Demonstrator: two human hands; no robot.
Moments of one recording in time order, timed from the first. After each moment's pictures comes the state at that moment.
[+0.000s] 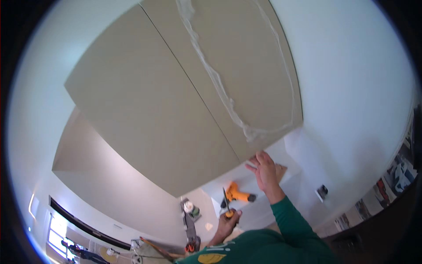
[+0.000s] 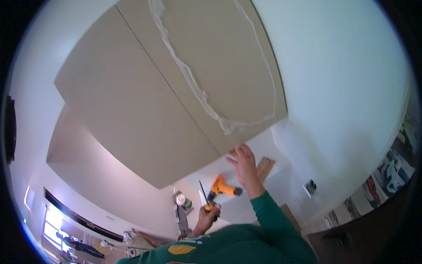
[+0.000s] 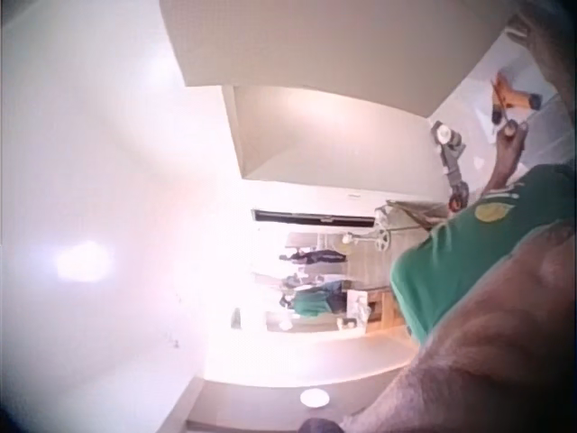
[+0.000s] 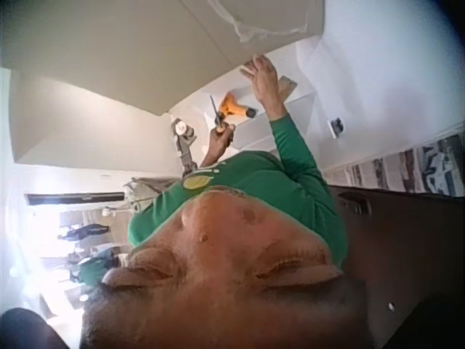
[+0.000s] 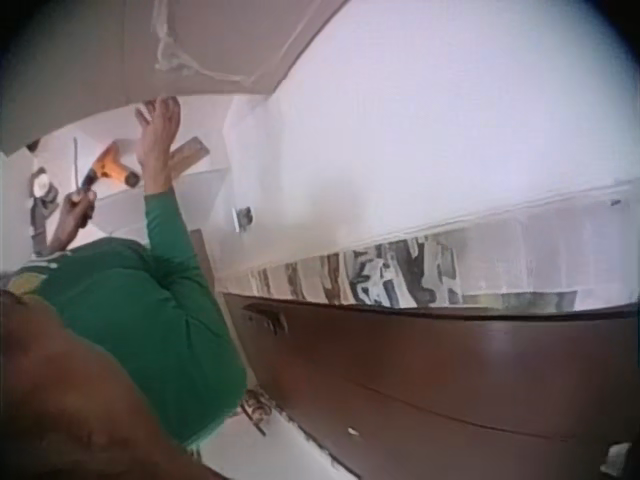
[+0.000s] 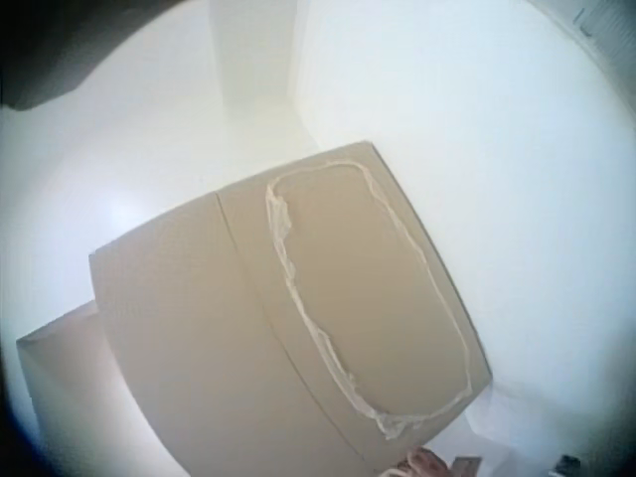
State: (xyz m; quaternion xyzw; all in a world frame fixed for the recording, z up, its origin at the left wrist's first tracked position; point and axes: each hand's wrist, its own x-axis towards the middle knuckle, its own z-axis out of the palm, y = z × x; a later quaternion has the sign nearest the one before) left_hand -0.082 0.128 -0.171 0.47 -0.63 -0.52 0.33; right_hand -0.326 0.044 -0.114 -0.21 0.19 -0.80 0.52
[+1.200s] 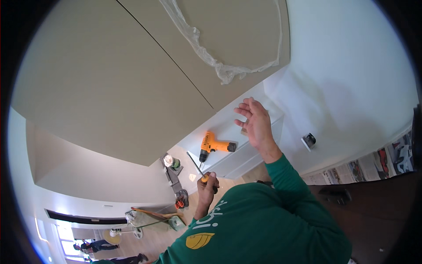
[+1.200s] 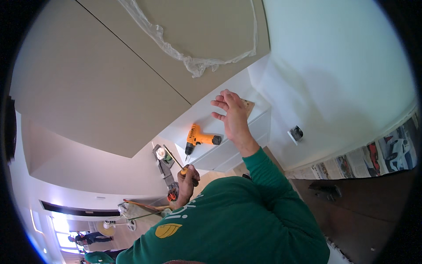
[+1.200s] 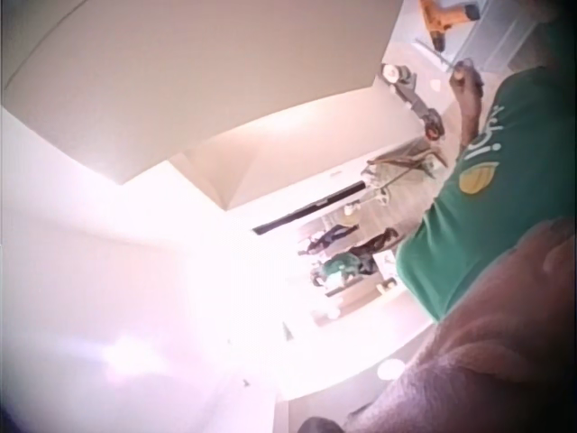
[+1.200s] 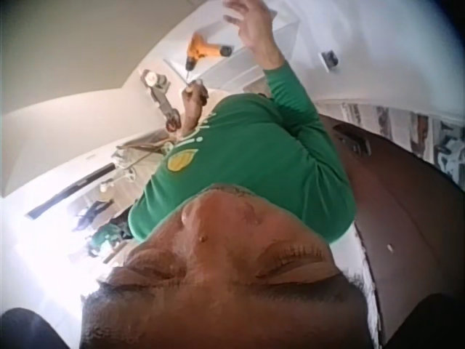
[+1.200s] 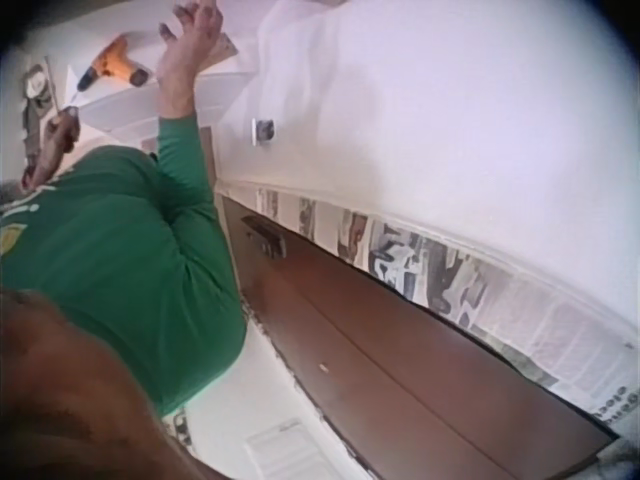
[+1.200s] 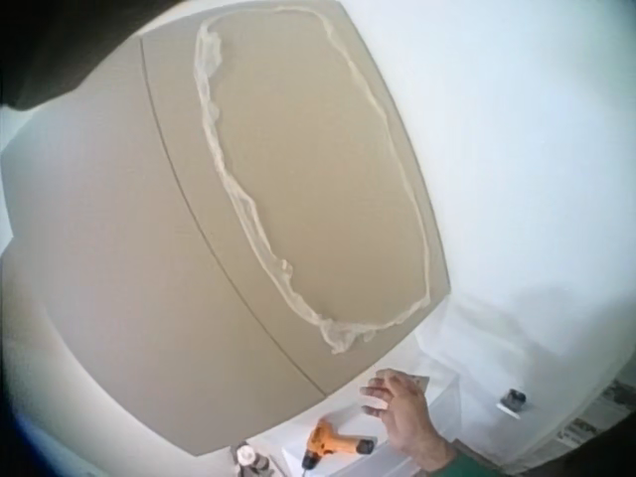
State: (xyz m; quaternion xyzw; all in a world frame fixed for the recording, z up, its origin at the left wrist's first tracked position) left_hand -0.060 0.128 -0.194 0.50 -0.55 -0.57 0.34; right_hand -0.347 0.073 -0.117 -0.14 0.31 -0.79 0.51
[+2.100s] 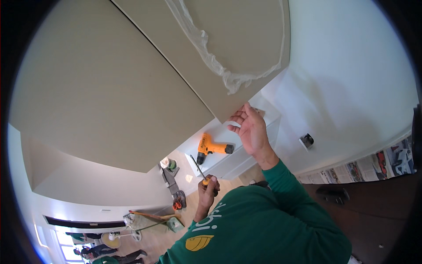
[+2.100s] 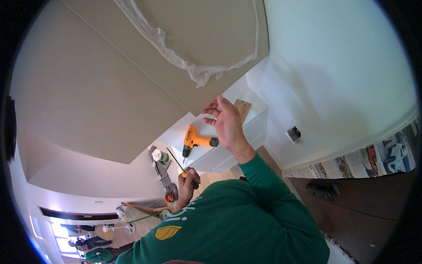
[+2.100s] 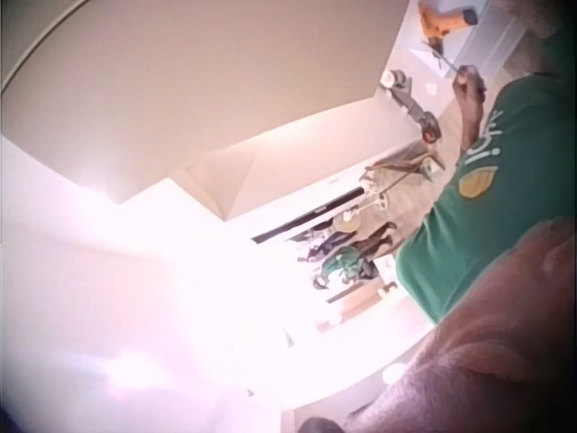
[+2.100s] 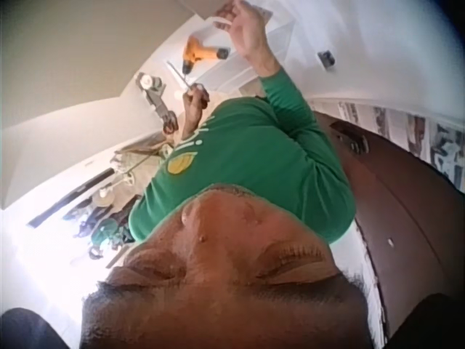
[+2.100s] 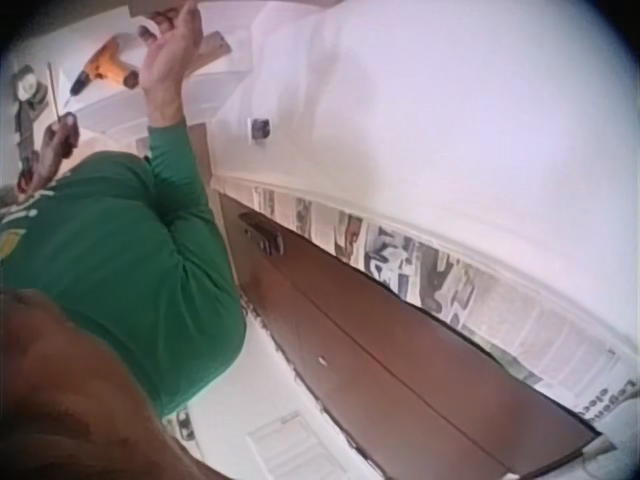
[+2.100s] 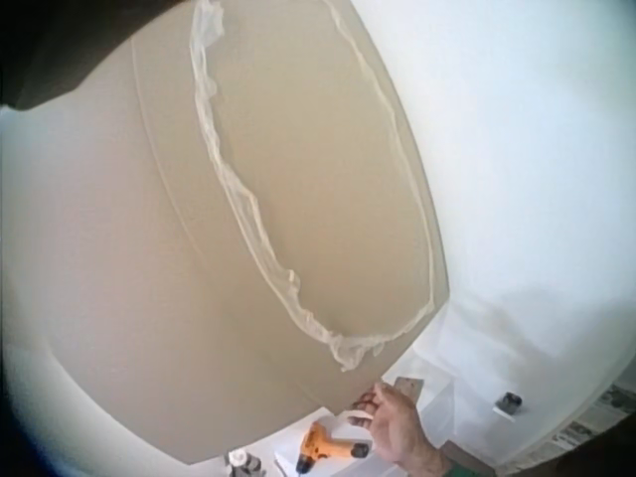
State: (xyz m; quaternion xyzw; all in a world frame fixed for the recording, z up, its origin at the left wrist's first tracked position) left_hand -0.059 0.120 -0.198 0.44 -0.56 -0.62 0.34; right_hand -0.336 0.076 -0.104 -0.22 0.22 -0.78 0.55
